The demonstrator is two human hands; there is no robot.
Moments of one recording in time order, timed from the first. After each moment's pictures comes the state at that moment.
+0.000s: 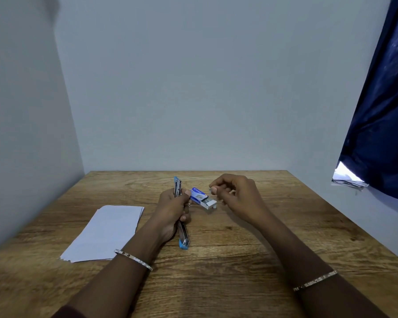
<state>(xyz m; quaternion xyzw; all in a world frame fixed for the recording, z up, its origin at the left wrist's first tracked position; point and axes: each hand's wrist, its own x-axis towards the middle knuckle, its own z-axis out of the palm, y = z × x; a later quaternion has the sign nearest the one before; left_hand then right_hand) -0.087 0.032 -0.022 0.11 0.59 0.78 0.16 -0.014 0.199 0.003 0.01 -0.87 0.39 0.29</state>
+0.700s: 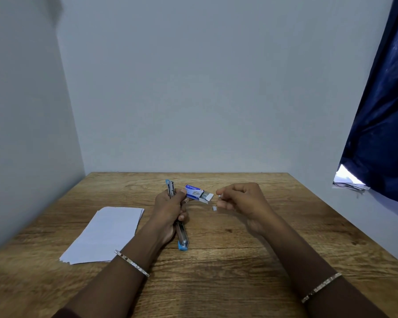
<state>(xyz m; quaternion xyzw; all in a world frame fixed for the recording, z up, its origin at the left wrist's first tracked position) -0.097 0.032 -0.029 0.07 0.55 0.82 0.14 -0.023 0.205 -0.007 -0.14 -0.66 0.71 0.20</state>
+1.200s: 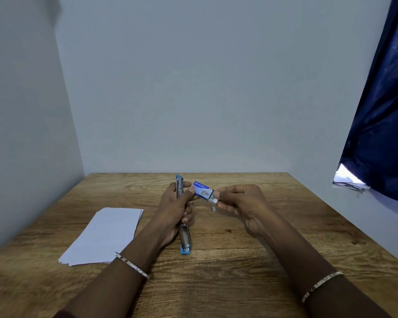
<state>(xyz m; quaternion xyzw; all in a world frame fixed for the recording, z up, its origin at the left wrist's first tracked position) -0.091 0.036 -0.027 0.18 0.54 0.81 0.15 -0.023 0.207 -0.011 -0.14 -0.62 0.76 0.17</state>
